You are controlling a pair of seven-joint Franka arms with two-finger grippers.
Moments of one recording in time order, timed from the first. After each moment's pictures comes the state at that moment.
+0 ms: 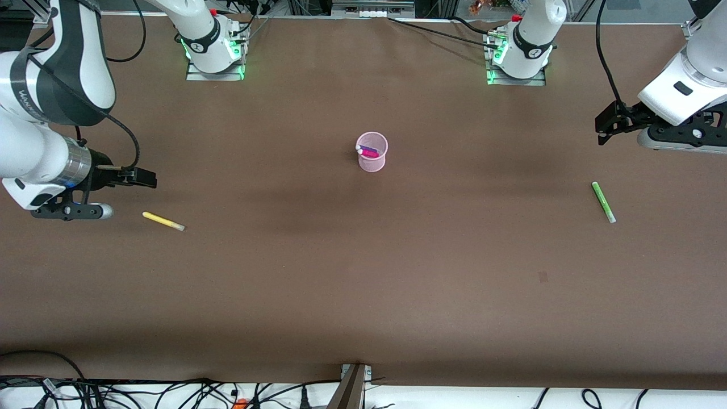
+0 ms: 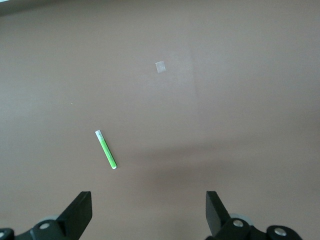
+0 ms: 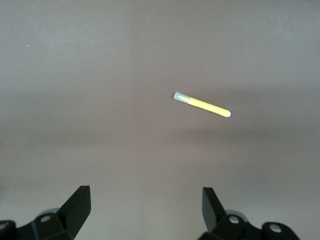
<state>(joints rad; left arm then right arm) -0.03 -0.04 -0.07 -1.67 0.11 1.63 0.03 0.28 0.26 -0.27 -1.60 0.09 1.68 0.01</state>
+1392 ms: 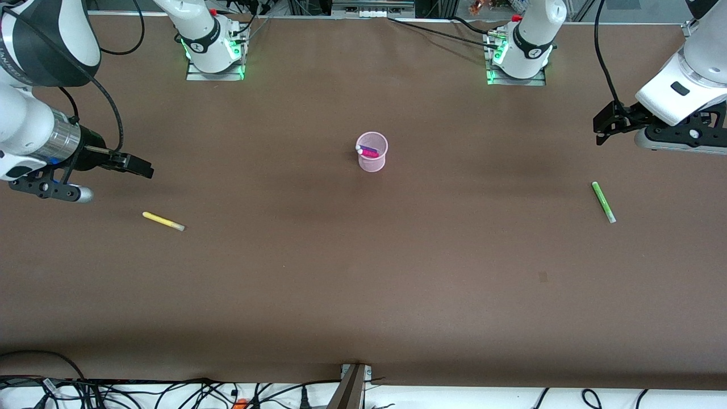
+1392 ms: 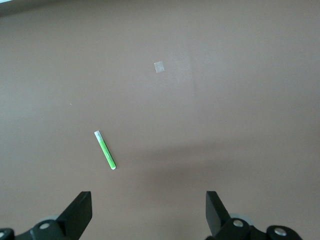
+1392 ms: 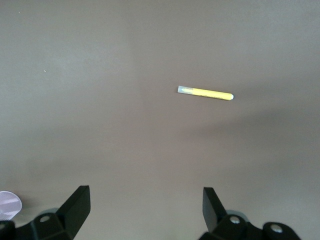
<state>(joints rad) -0.03 -0.04 -0.08 -1.67 0.11 1.63 0.03 -0.15 0.15 0.23 -1.65 0.02 1.69 0.28</state>
